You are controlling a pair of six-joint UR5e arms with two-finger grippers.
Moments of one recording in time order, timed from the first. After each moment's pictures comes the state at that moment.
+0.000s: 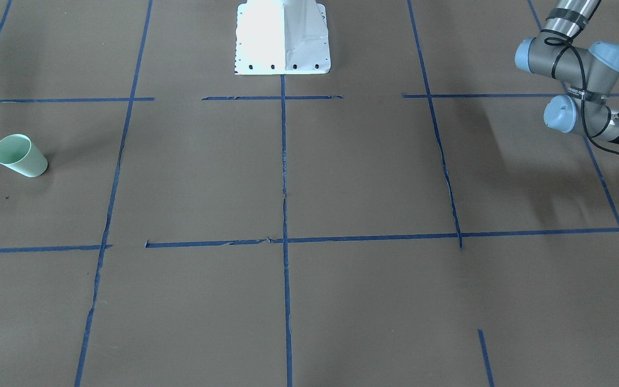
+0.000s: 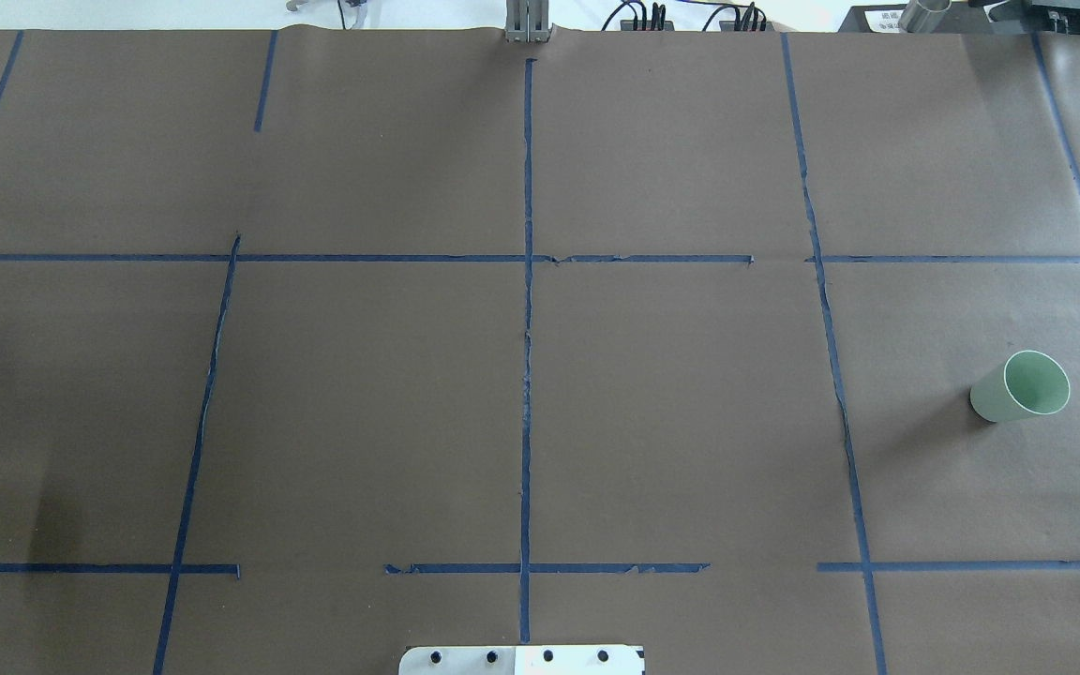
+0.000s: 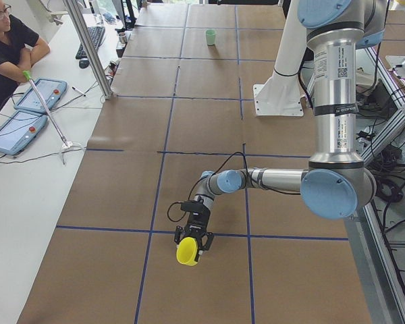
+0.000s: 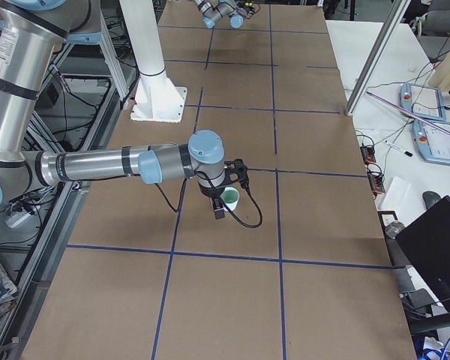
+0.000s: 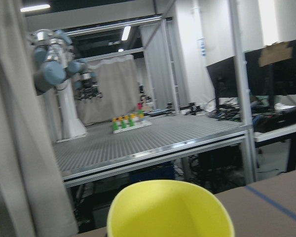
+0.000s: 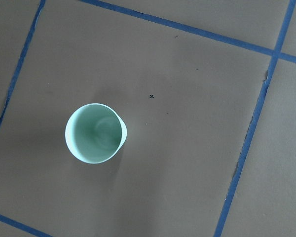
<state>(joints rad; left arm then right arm) -0.75 -1.48 -1.51 -1.46 -0.87 -2.13 1.42 -1.95 2.07 -1.43 2.40 -0.03</state>
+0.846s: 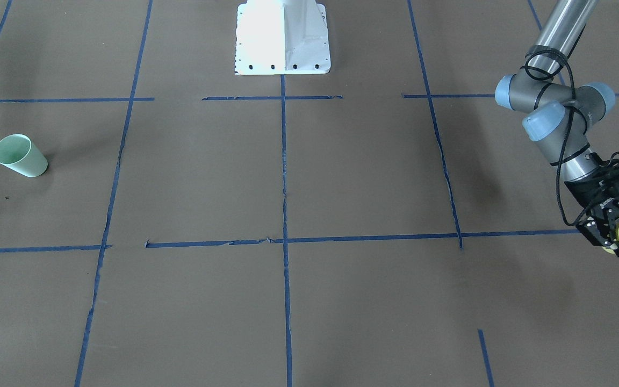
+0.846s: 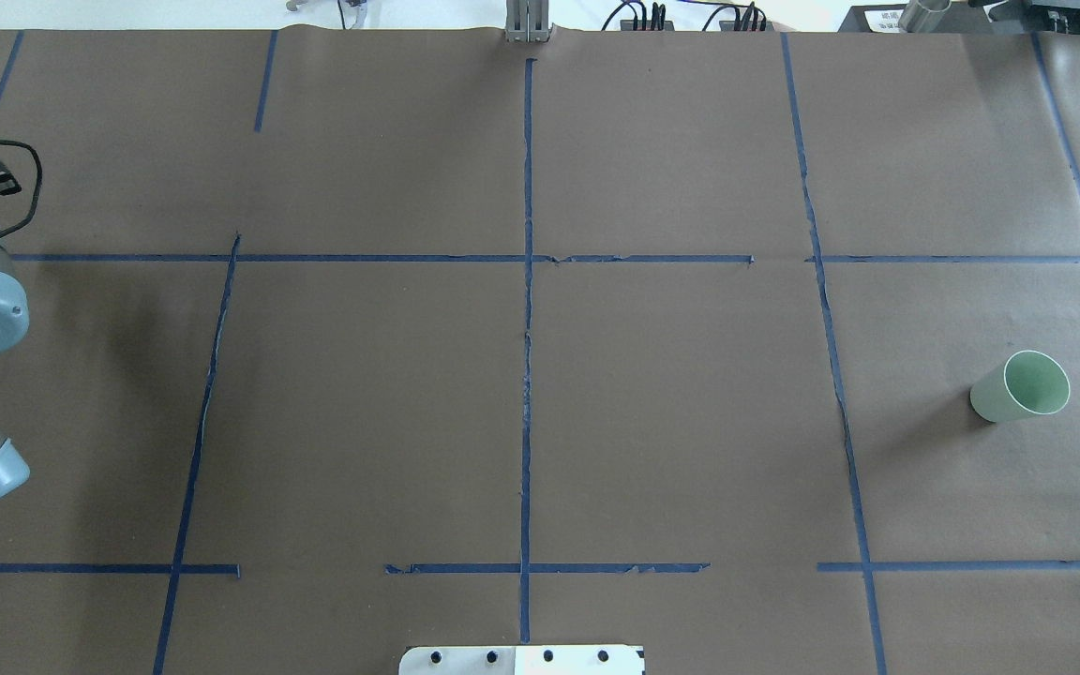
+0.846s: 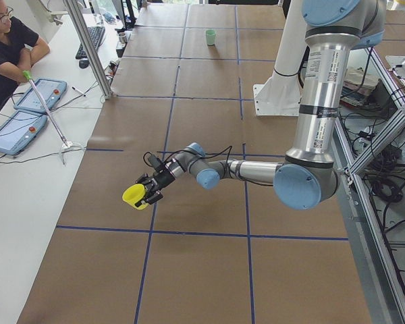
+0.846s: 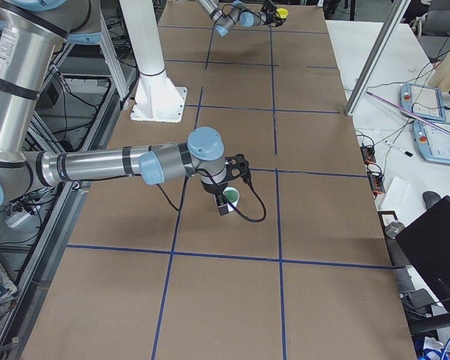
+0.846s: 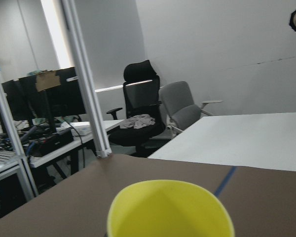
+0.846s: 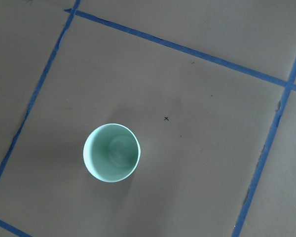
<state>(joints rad) -0.81 -1.74 -1.37 -2.36 -0.88 -1.25 1.41 -1.94 2.06 -1.33 2.42 -0.01</state>
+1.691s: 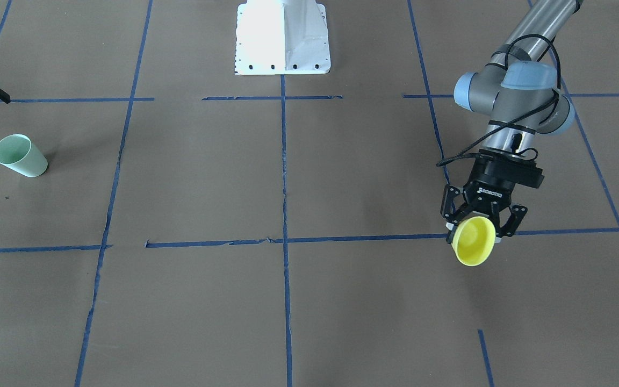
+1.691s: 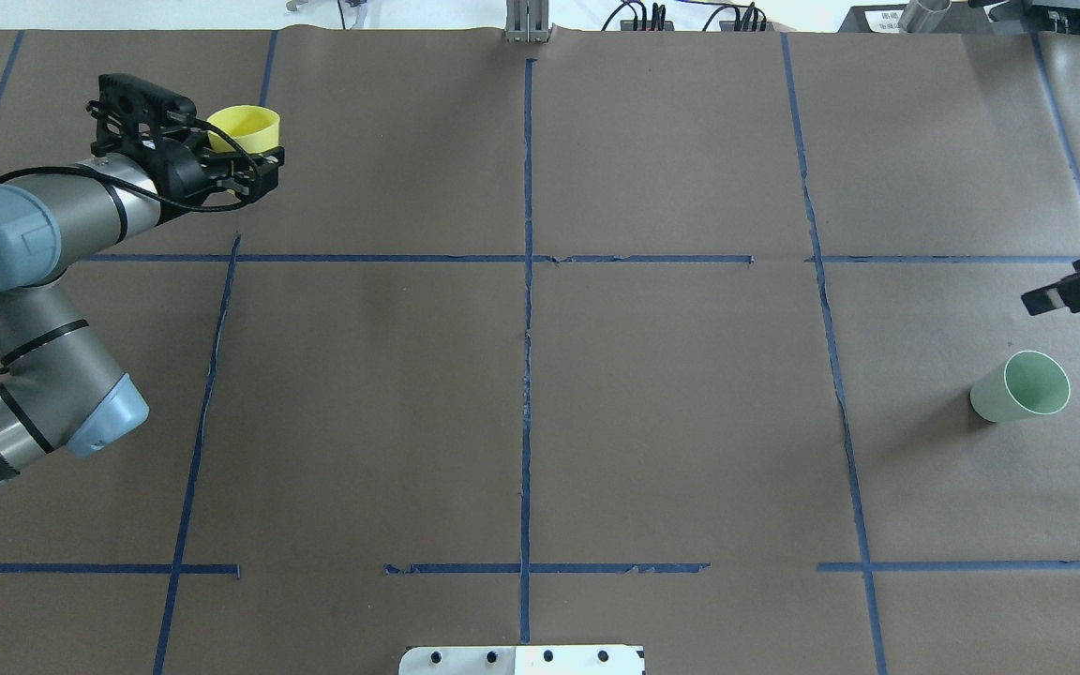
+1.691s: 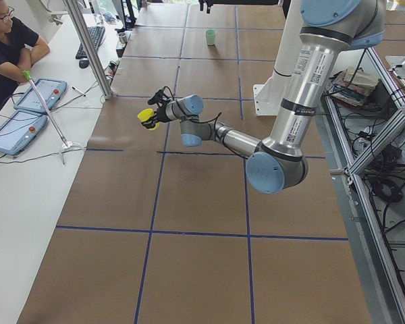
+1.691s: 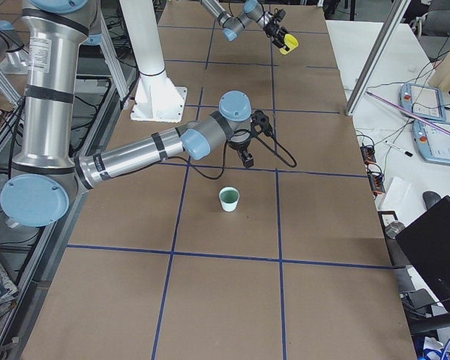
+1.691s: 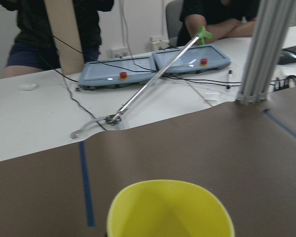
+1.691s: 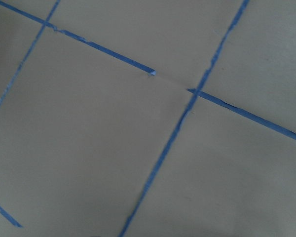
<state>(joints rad) -0.78 -1.91 -1.50 -2.77 -1.57 -0.69 1.17 -1.62 2.07 -1.28 2.48 0.34</state>
